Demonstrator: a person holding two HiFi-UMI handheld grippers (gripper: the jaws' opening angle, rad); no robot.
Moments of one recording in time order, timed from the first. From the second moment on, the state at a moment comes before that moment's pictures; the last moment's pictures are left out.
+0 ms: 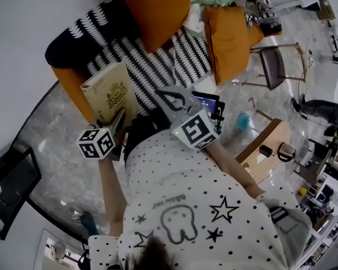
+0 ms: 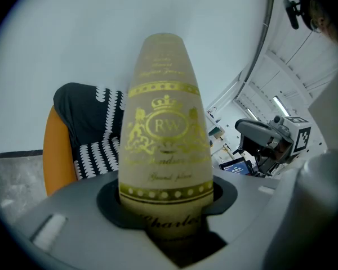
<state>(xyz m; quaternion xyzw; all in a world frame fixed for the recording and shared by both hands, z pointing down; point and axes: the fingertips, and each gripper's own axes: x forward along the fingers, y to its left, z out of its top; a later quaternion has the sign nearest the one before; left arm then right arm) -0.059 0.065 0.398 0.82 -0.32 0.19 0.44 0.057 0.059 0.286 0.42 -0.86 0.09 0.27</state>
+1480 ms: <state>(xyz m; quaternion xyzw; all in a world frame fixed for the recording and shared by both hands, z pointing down) -0.038 0.075 0.513 0.78 -0.29 0.23 0.51 0.072 0.104 0.307 0.45 -0.82 0.13 0.32</state>
